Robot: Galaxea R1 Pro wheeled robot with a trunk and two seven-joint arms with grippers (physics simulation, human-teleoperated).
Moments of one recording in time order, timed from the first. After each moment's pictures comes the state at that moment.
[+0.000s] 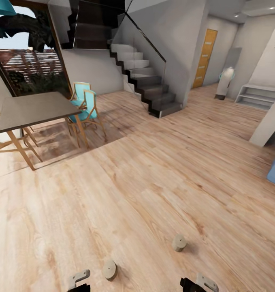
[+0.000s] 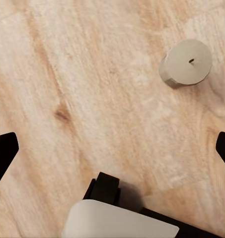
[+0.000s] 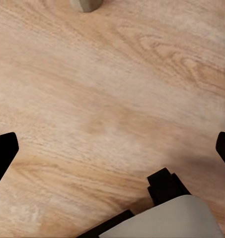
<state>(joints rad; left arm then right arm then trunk) -0.33 0.04 -0.32 -0.41 0.60 0.07 0.33 -0.49 0.02 0.15 -0.08 -0.65 -0.10 -0.16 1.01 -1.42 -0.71</state>
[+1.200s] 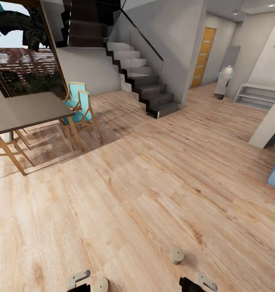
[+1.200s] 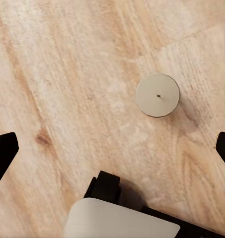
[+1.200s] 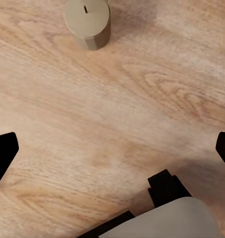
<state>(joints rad) -0.33 0.04 -0.32 -0.41 0.60 0.07 0.33 -0.49 0.03 0.16 -0.08 -0.63 -0.11 -0.16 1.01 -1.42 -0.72</state>
